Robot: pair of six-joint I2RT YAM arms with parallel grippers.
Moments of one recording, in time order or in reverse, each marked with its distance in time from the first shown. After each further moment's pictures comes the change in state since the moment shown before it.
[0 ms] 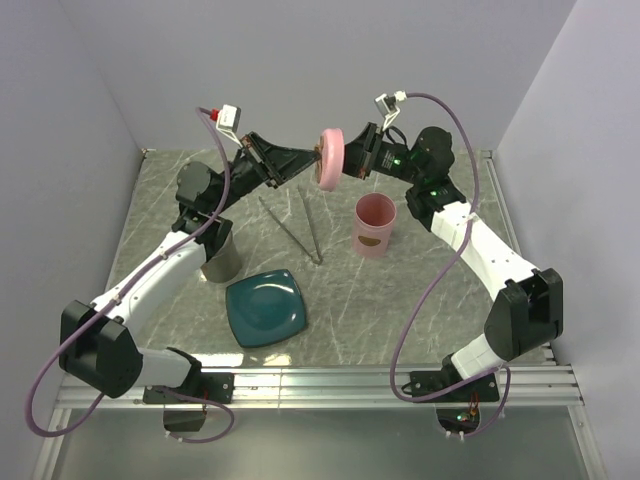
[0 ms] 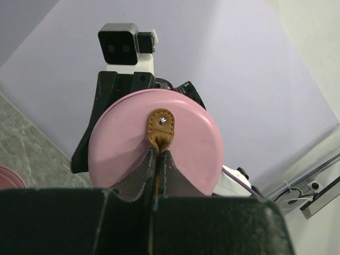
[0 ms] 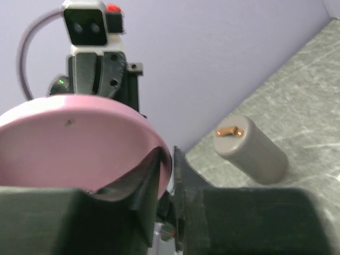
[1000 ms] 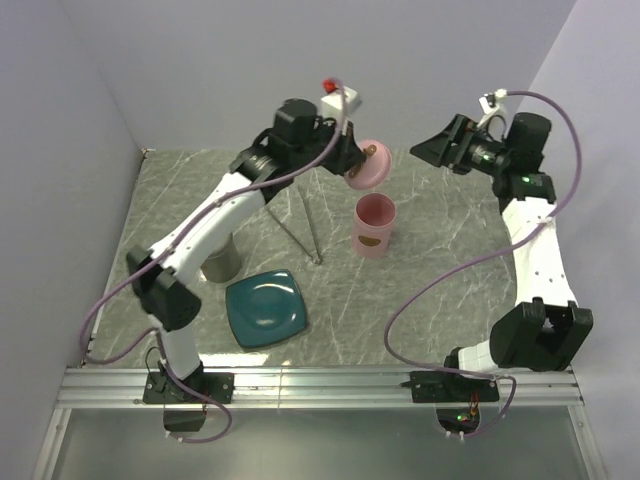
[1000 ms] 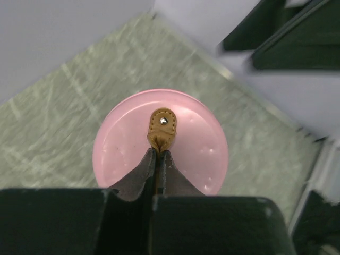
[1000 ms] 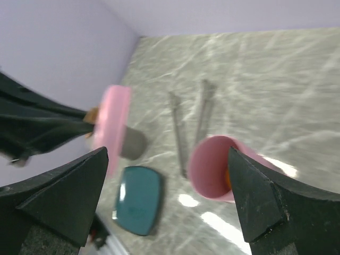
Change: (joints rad) left arm -0.219 0.454 0.838 -1.097 -0.280 1.008; right arm -0.504 -0.098 0.135 -0.773 0.003 -0.516
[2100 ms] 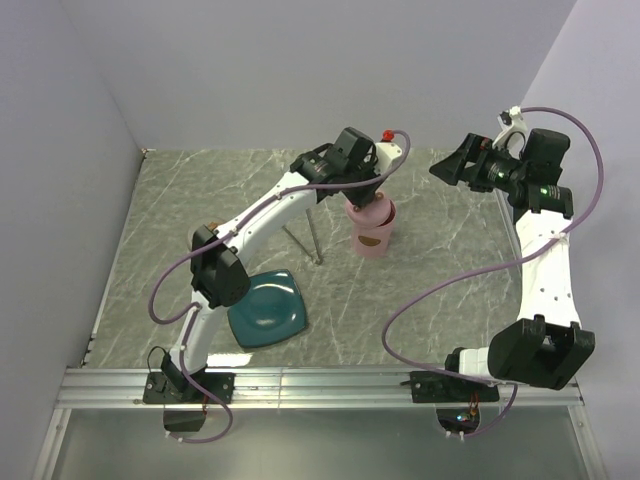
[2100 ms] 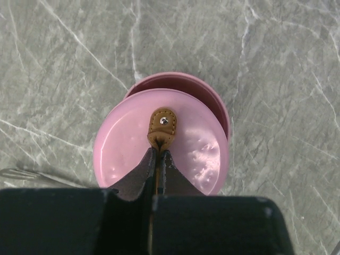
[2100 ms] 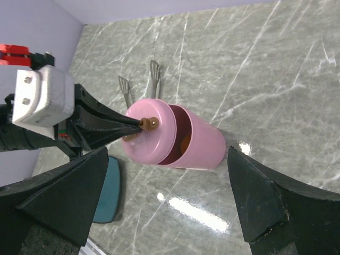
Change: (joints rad) left arm -0.108 0.407 0.349 -0.423 -0.118 0.339; right arm -0.121 -0.081 -0.018 -0.250 0.101 -0.249
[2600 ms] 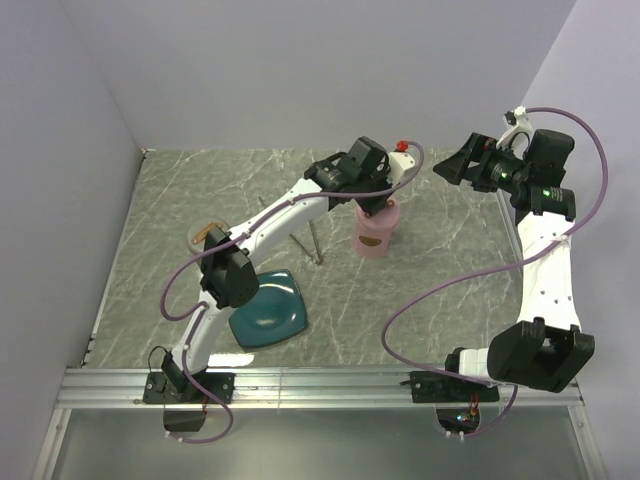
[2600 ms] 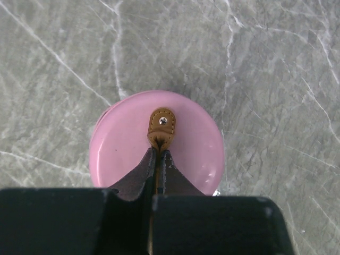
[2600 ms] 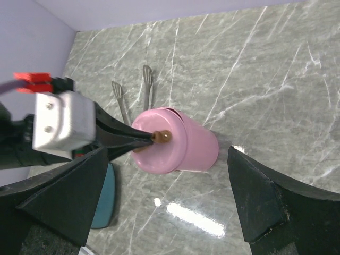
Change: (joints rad) left arm -0.040 0.046 0.011 0.065 0.005 0.015; right arm -0.016 -0.018 -0.013 0.010 0.027 0.000
